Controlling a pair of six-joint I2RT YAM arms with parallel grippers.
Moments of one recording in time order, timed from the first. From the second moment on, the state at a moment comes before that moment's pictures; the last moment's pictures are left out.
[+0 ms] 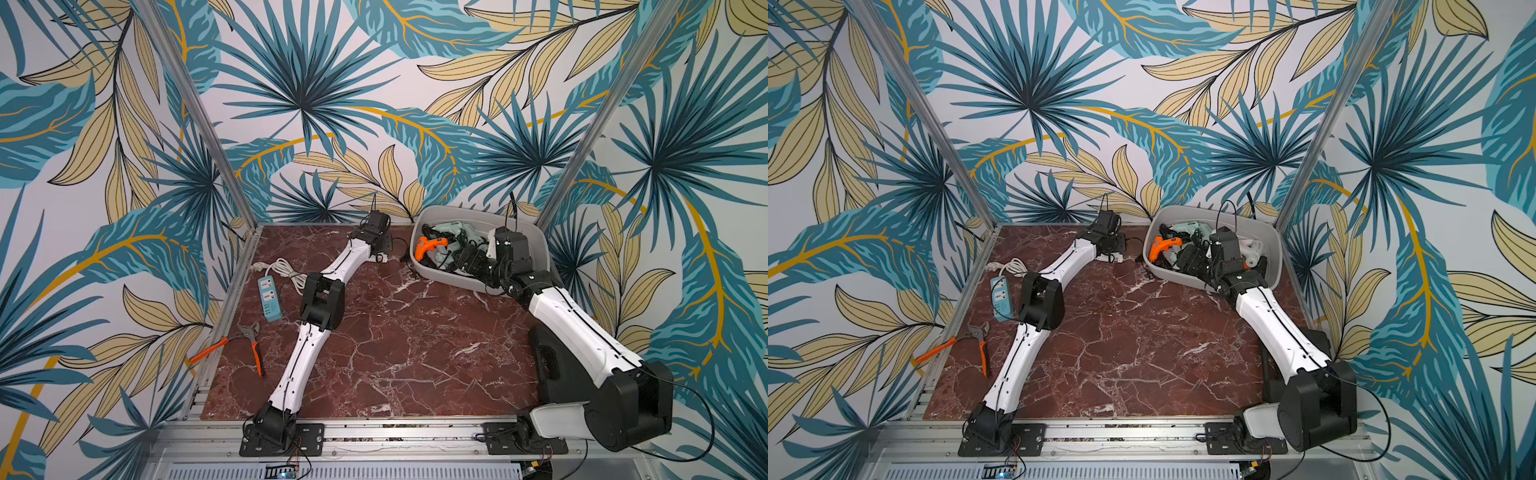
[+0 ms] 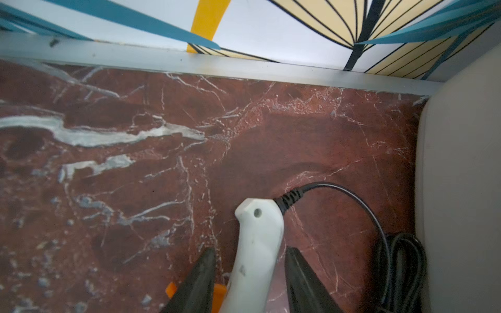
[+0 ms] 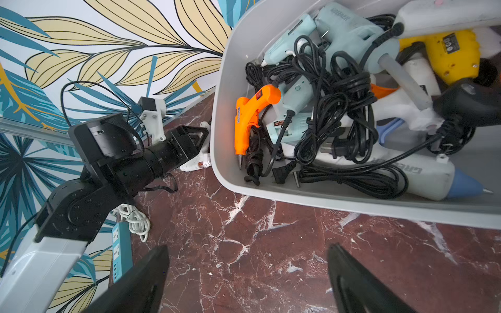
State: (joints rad) left arm -0.39 2.71 2.51 -0.62 -0.06 -0.43; right arm 0.22 1.37 1.14 -0.39 -0.09 0.68
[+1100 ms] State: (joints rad) left arm -0.39 2.59 2.30 -0.64 -0.12 -0.60; right arm 0.22 1.30 1.11 -0.40 -0.11 0.69
